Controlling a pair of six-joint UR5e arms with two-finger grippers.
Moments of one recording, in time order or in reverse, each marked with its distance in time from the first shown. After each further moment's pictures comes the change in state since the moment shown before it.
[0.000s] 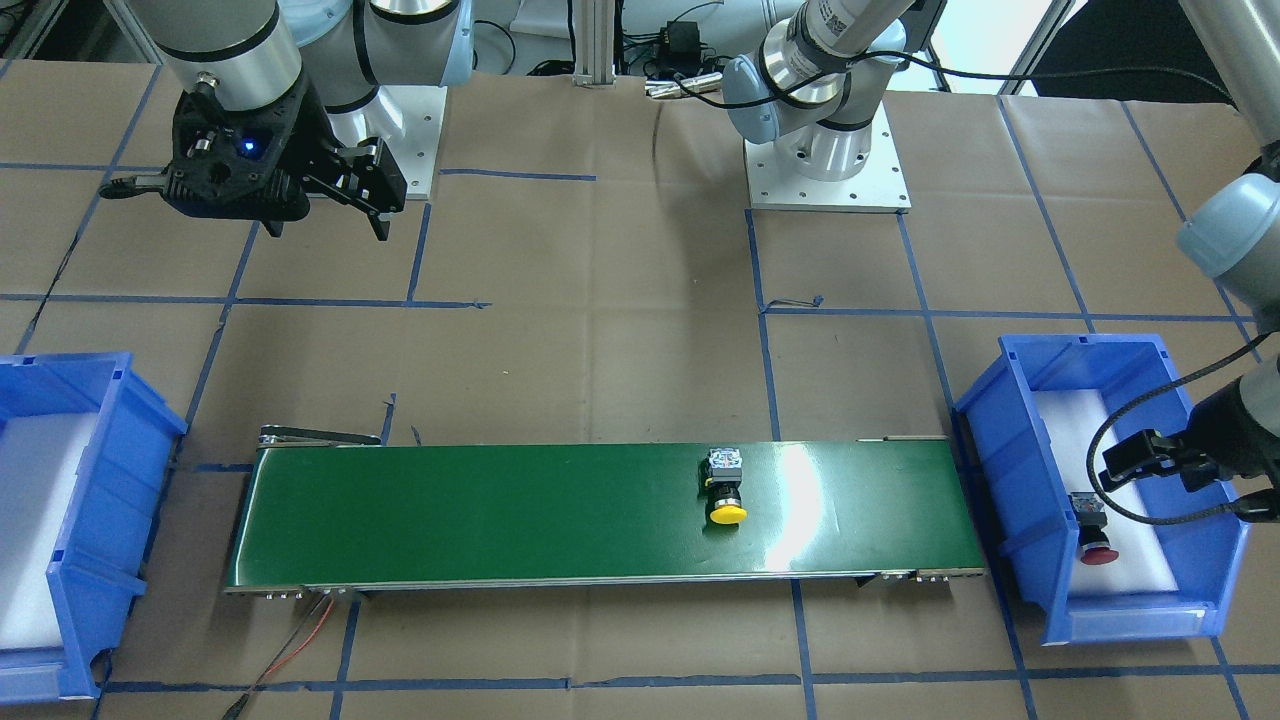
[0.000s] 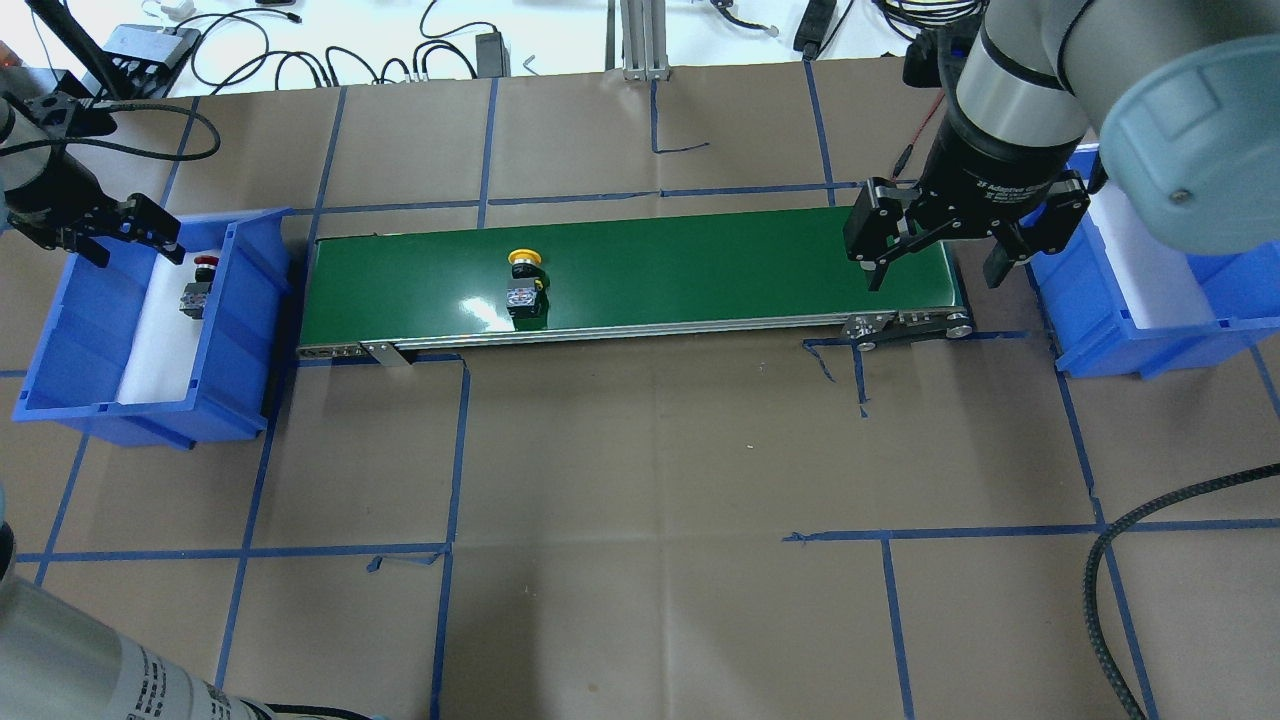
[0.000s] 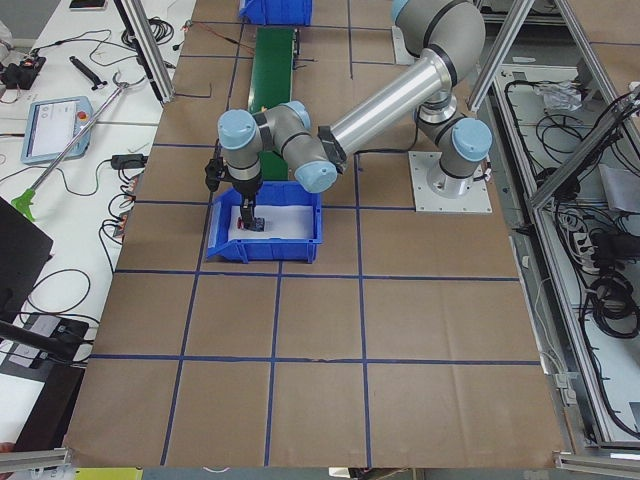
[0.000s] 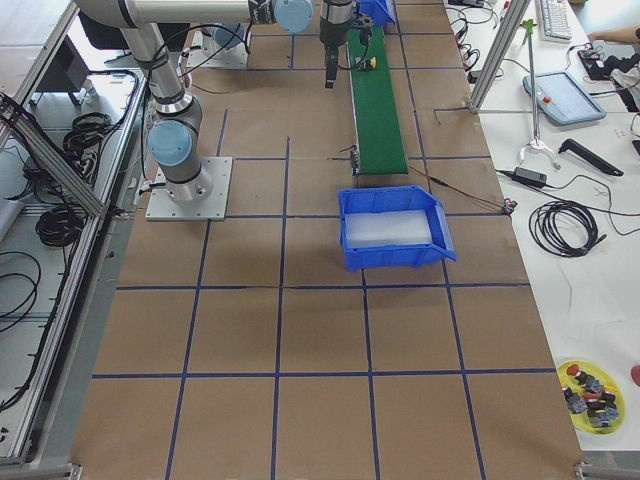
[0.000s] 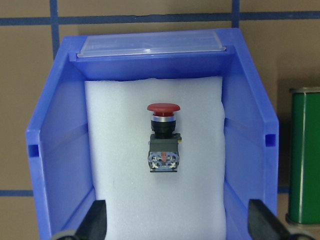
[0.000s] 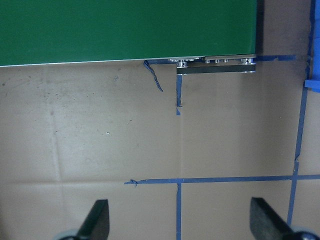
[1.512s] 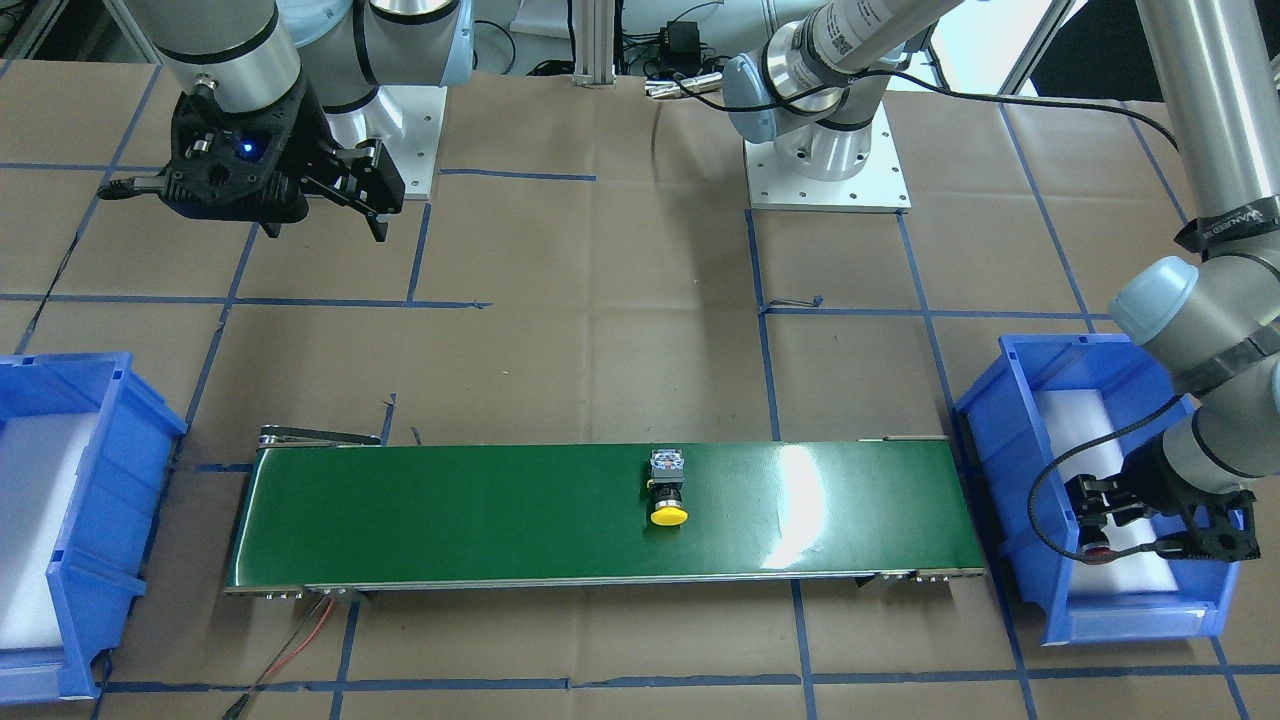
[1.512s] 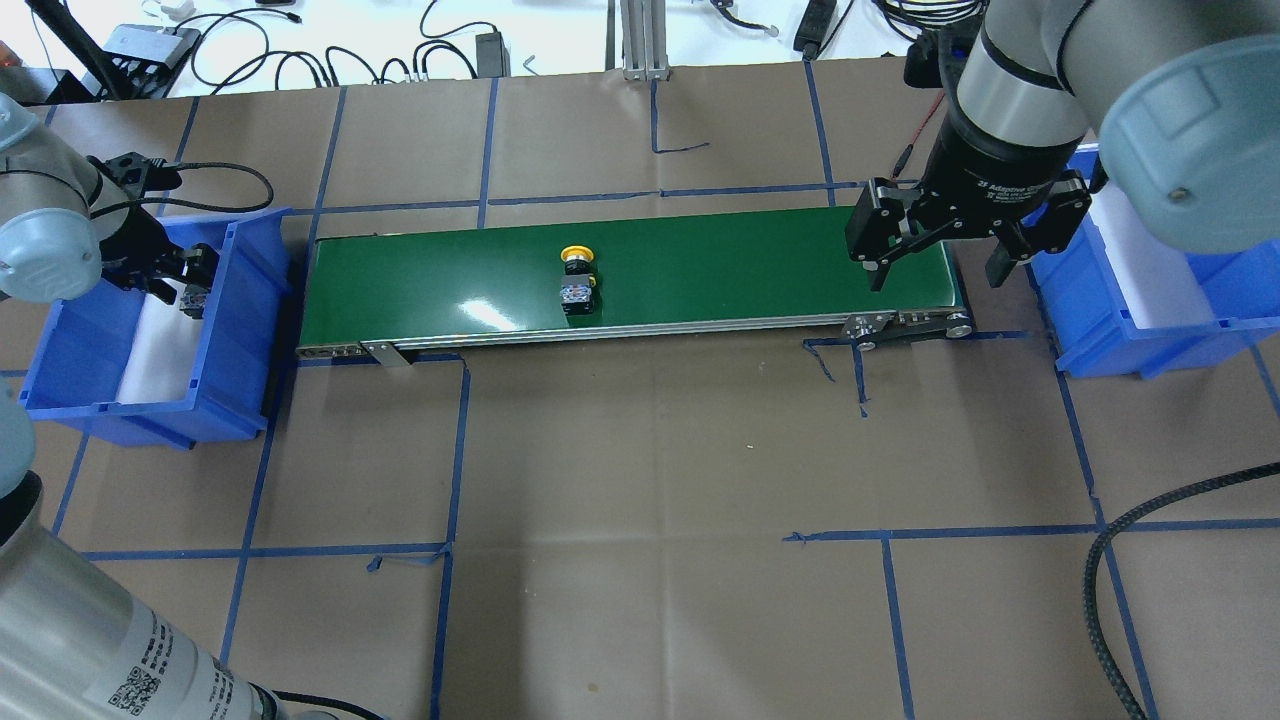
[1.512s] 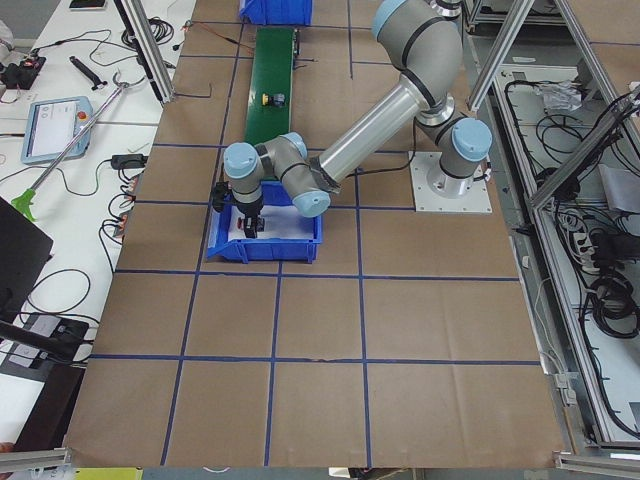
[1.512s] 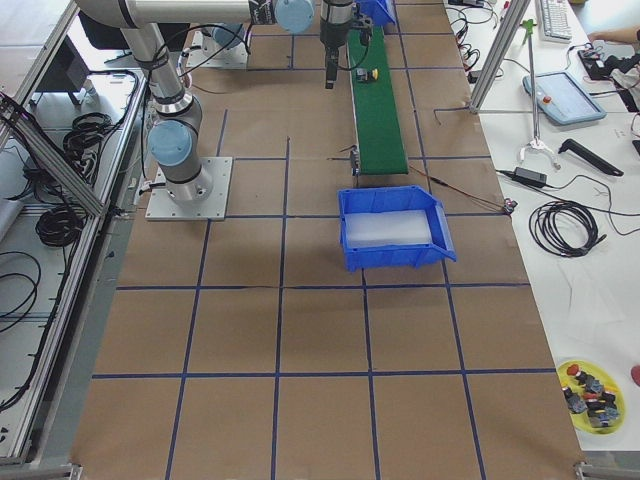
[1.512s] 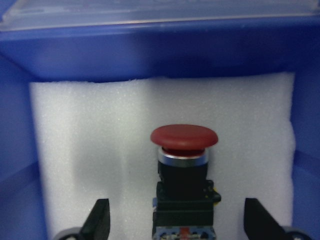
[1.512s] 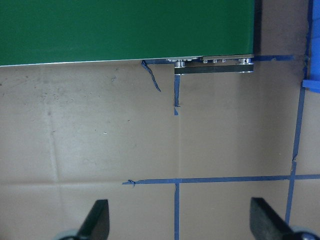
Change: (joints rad) left arm -0.013 -0.108 -0.057 0.146 -0.001 -0.004; right arm -0.002 0.002 0.000 0.000 -0.007 0.000
